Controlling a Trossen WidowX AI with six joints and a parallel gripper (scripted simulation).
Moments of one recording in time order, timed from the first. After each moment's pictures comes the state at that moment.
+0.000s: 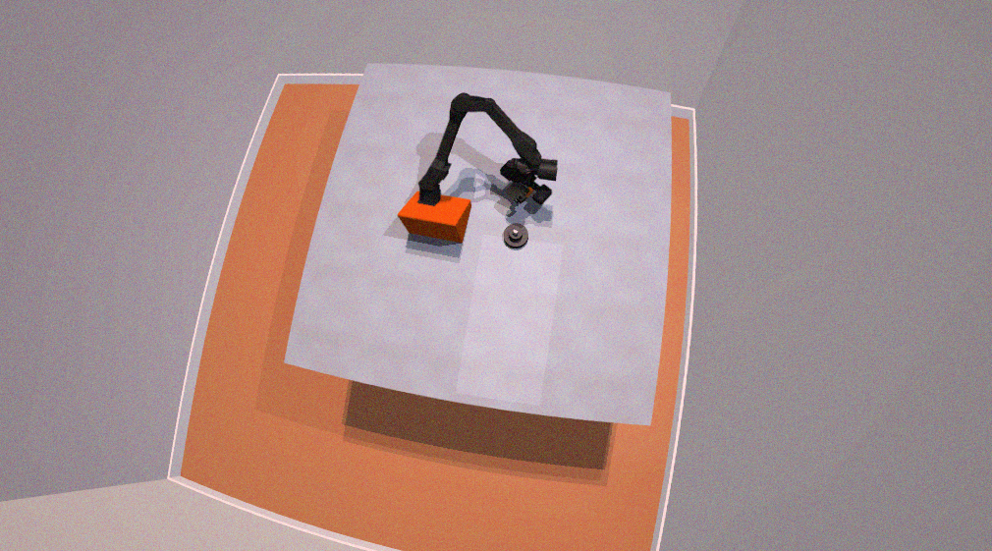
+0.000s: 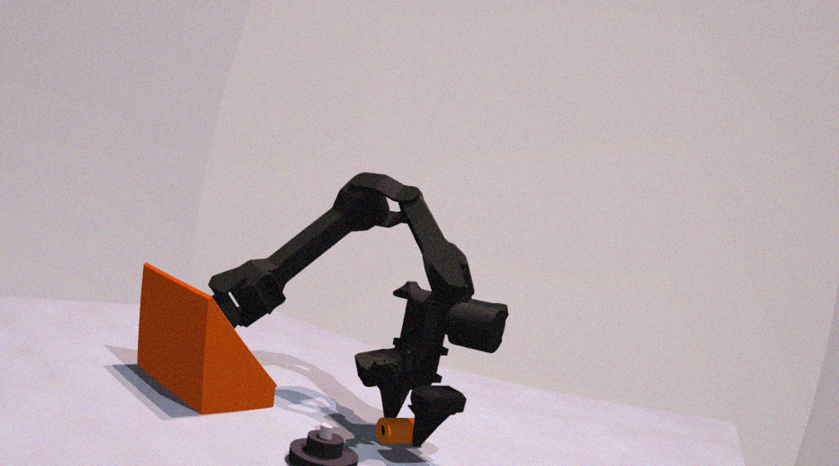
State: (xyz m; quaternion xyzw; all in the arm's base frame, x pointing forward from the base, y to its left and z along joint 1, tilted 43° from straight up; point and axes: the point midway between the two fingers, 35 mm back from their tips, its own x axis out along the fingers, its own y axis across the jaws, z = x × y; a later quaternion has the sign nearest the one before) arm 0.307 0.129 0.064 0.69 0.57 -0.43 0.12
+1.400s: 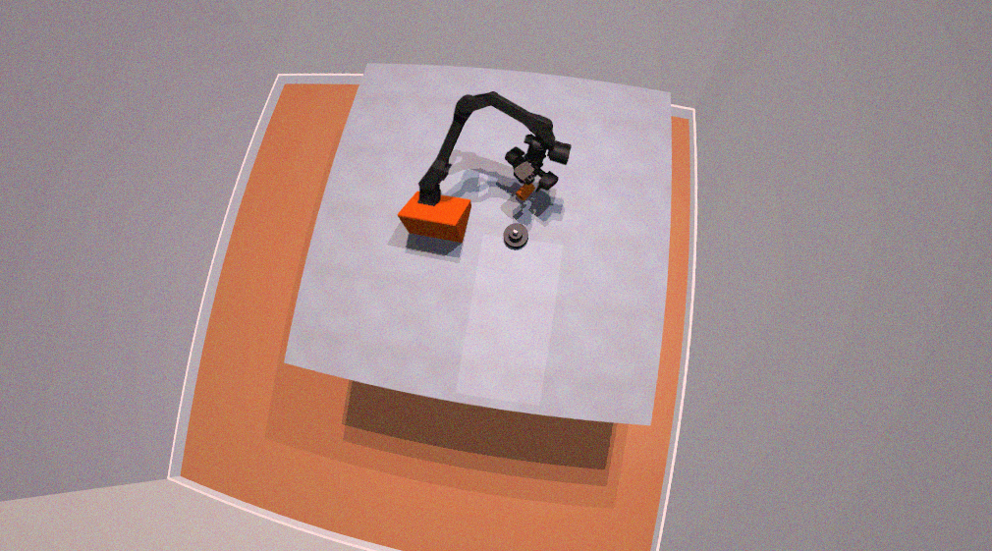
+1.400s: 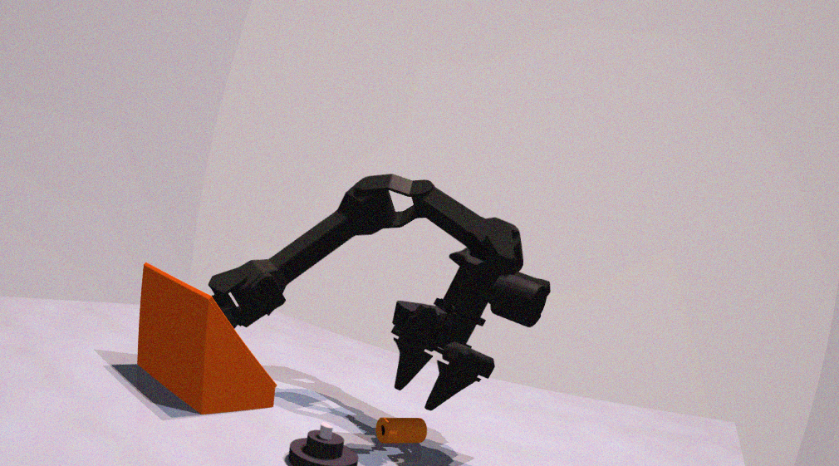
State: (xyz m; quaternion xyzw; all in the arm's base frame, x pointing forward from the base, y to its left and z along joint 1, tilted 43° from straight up) arm 0.315 0.099 0.116 0.61 0.54 -0.53 0.22
